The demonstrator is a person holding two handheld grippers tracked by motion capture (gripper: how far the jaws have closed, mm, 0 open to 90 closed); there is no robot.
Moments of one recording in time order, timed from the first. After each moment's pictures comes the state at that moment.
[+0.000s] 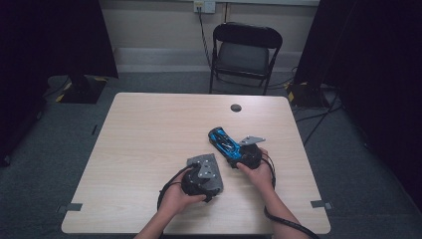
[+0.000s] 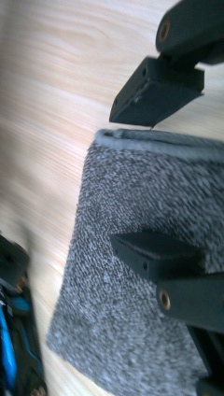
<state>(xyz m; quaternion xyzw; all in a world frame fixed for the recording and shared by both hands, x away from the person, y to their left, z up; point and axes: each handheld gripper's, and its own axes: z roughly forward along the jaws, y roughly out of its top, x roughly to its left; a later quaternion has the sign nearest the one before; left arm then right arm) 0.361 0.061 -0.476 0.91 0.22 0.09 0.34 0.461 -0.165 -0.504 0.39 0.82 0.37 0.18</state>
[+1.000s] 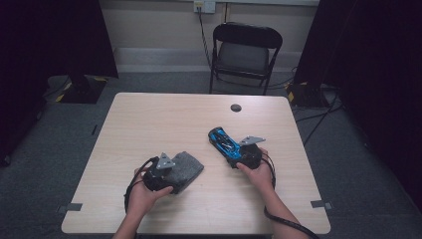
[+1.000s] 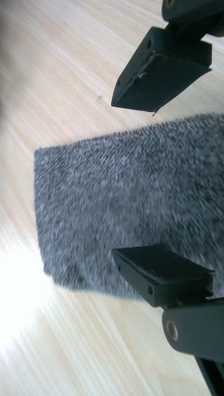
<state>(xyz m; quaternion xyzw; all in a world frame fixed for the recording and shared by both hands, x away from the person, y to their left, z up) 0.364 0.161 -0.466 0.85 0.36 0.14 0.36 0.461 -0.165 -0.504 0.39 0.82 0.37 0.18</state>
